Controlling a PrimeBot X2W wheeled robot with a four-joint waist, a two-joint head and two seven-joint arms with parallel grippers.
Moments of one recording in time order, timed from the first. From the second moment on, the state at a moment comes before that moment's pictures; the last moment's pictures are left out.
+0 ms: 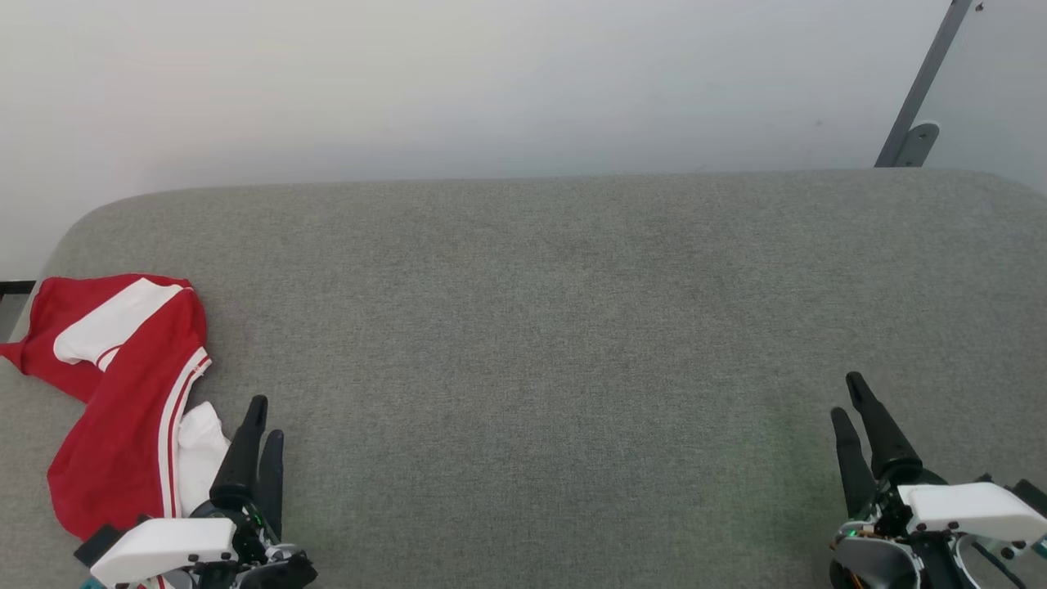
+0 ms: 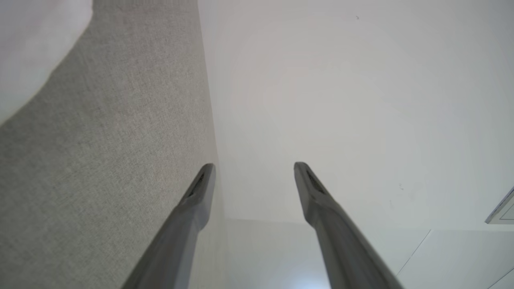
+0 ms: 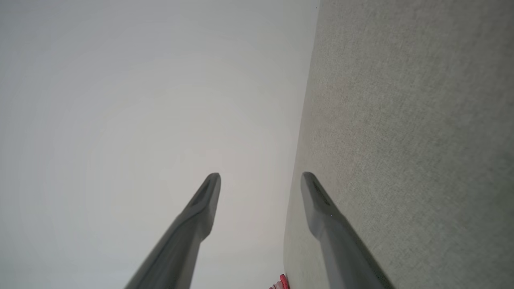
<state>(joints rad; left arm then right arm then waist) -0.06 0.04 0.11 0.29 -1.61 -0.13 0.11 -0.07 -0.04 -0.11 0.30 1.61 0.13 0.11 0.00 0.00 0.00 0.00</state>
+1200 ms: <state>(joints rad) -0.11 0.08 0.09 0.27 -0.94 -0.12 -0.05 -0.23 -0.20 0.05 0.35 1.13 0.13 -0.05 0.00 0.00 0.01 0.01</state>
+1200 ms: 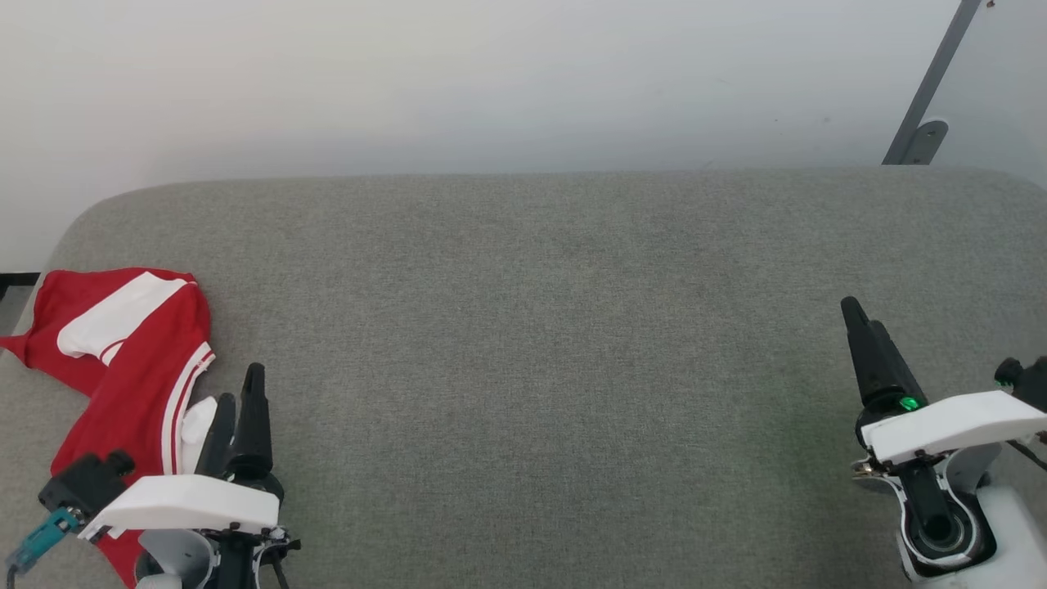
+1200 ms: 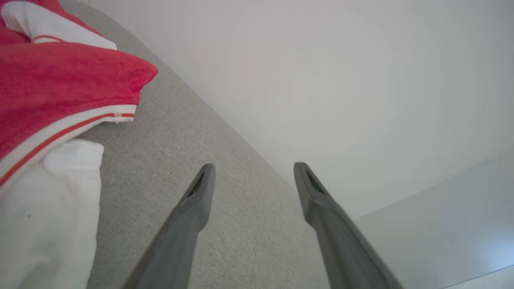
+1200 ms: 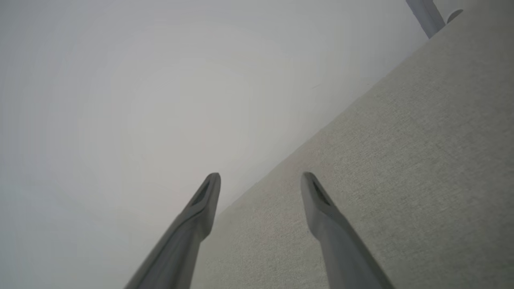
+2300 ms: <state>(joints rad) -0.11 0.13 0.02 0.27 -0.48 -0.05 -0.15 -0.30 -0.22 0.02 0.40 0.49 0.13 -0.15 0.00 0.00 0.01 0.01</state>
